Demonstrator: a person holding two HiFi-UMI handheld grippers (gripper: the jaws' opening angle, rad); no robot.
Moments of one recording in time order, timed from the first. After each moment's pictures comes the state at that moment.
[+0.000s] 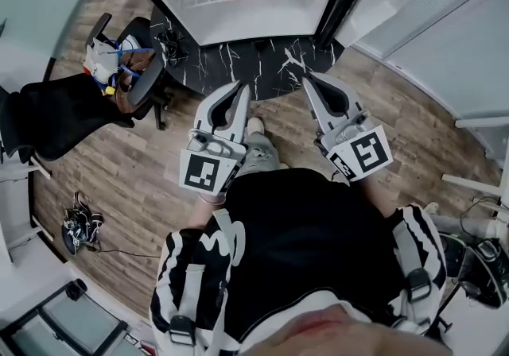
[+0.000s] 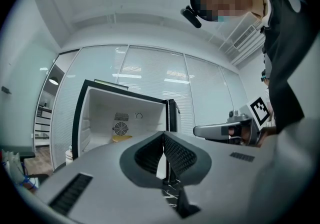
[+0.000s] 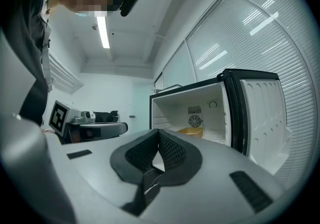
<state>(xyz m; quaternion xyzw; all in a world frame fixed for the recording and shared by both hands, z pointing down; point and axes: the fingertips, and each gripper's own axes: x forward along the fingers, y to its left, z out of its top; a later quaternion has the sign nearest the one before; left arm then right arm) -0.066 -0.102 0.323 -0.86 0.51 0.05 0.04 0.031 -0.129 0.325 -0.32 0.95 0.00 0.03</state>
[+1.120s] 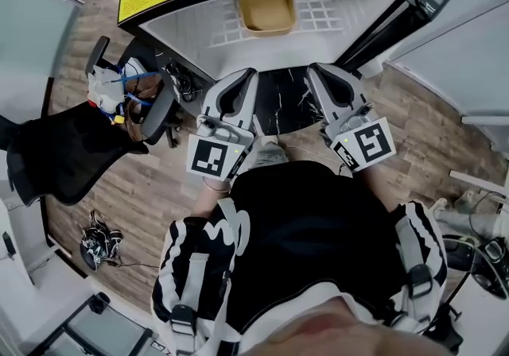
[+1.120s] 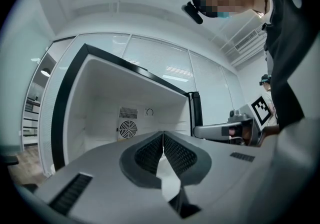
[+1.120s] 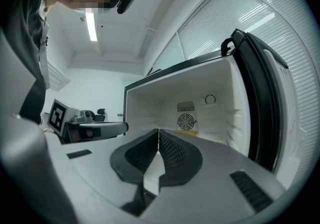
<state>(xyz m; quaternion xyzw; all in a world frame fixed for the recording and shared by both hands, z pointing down) -0.125 -0.255 0.325 -0.88 0.48 0.04 0.02 -0.030 -0.271 0.328 -0.37 0.93 -0.02 0.02</state>
